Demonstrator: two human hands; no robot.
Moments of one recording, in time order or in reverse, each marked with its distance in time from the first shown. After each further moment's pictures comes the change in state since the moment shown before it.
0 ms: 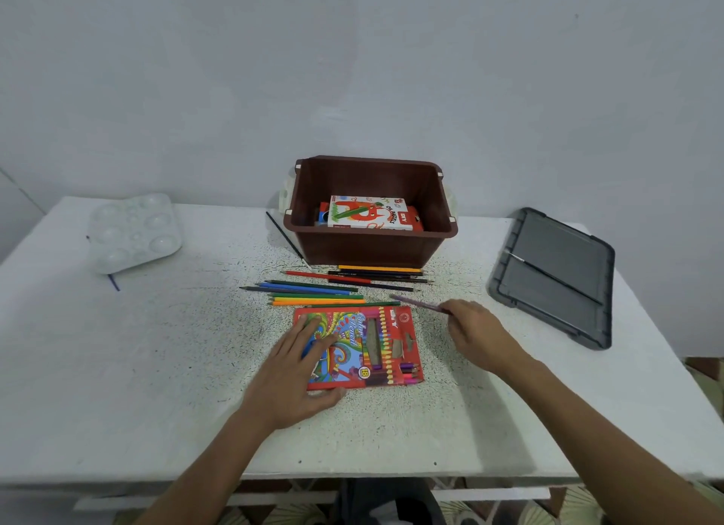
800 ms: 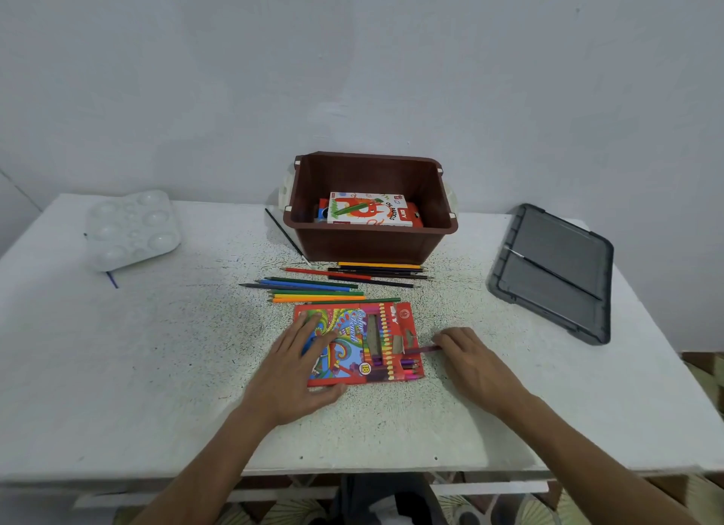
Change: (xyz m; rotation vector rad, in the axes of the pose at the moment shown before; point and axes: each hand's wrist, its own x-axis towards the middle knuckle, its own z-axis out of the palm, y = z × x) left_hand 0.001 0.000 -0.002 0.017 -0.050 -0.011; right_hand -0.048 -0.003 0.036 -0.211 0.152 -0.289
